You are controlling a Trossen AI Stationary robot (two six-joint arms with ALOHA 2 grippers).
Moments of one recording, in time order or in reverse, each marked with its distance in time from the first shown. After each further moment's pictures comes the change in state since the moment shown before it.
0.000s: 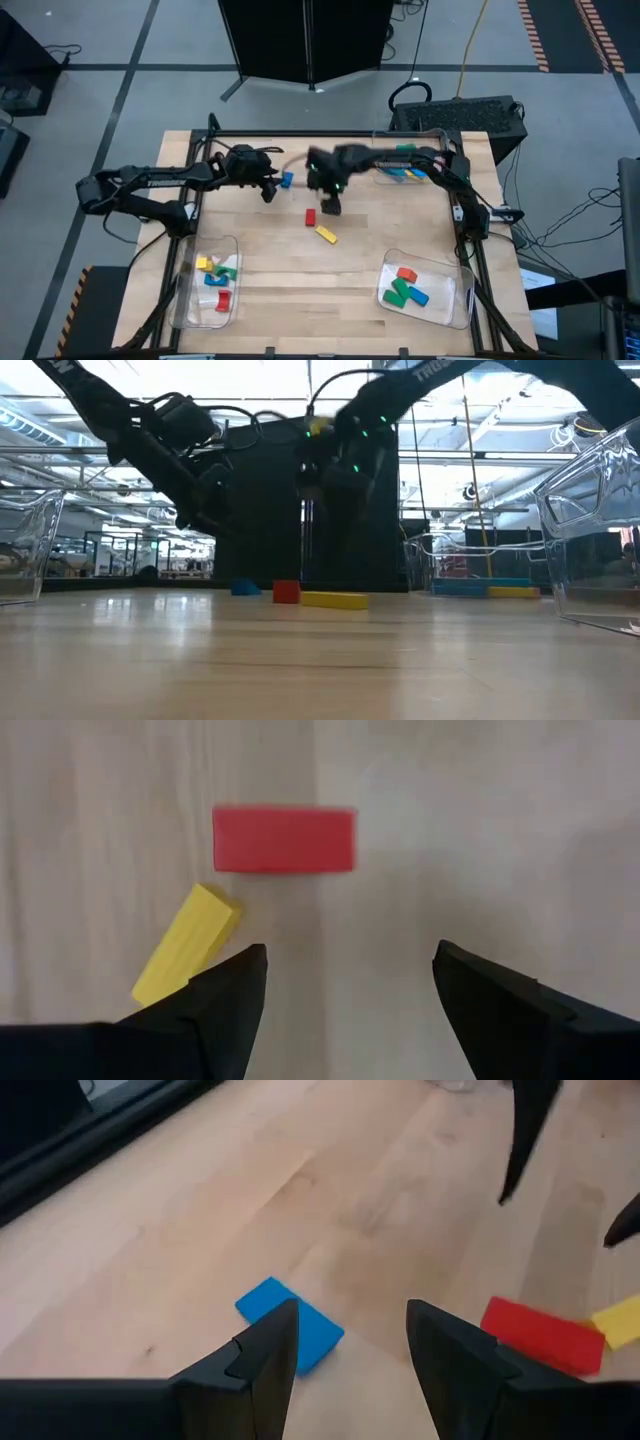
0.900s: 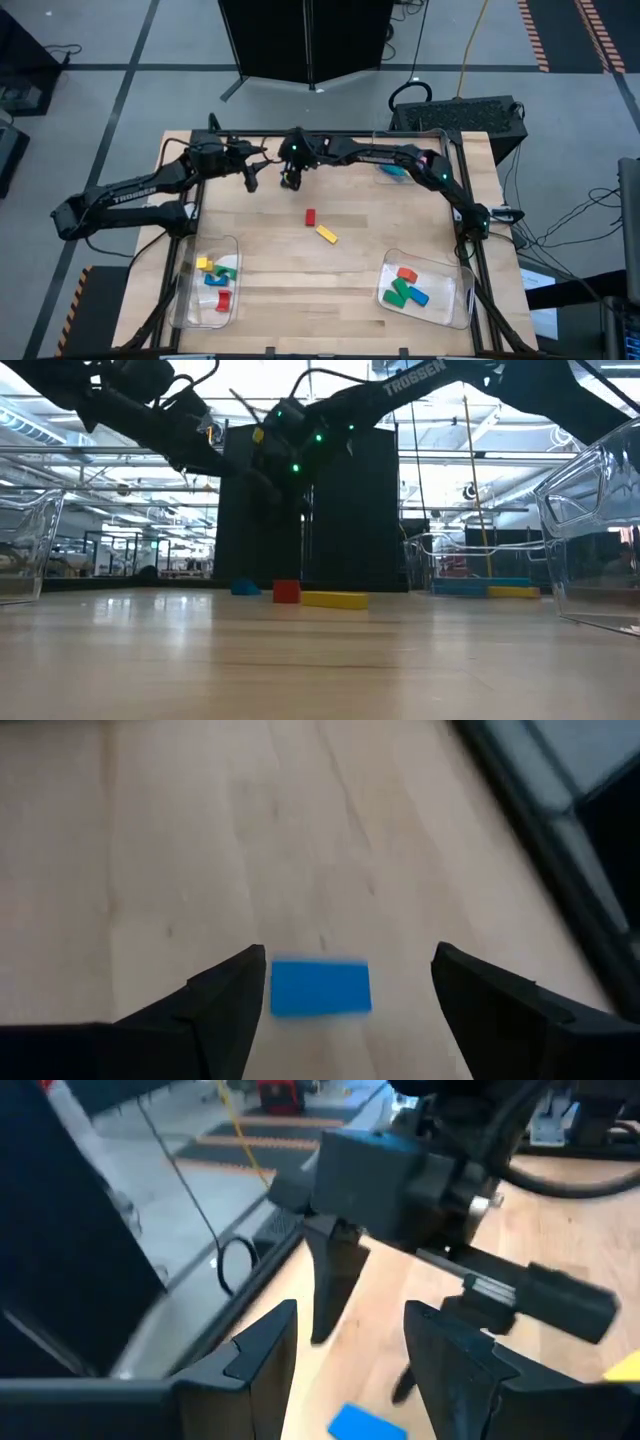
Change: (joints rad) left arm 0.068 -0.349 -0.001 -0.014 0.009 0.329; right arm -0.027 0.192 0.304 0.366 0.263 0.125
